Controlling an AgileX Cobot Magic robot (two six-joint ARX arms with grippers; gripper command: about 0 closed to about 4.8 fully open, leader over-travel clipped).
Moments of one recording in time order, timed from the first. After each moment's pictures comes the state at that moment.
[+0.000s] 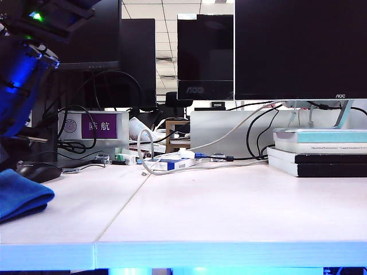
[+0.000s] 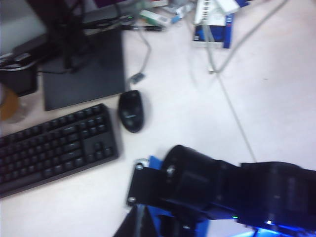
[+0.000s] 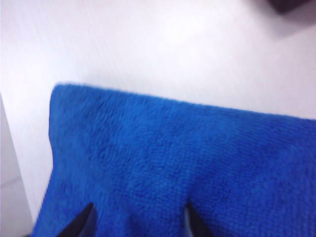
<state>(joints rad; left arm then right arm) -0.49 1.13 1.86 -1.43 -0.30 -0.02 1.07 2.55 2.38 -0.74 -0.18 0.01</state>
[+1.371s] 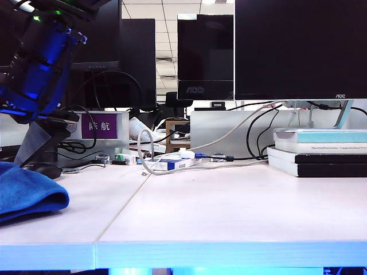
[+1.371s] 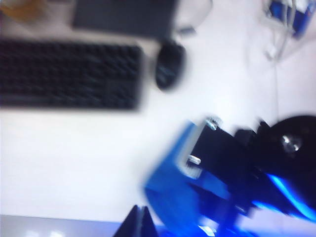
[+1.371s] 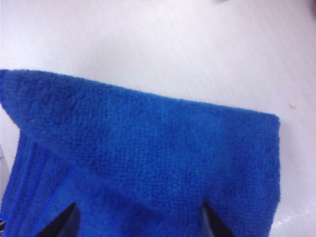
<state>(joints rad) 0.07 1.12 1.68 -1.39 0.06 0.00 1.02 2.48 2.38 -0.89 -0.15 -0.05</state>
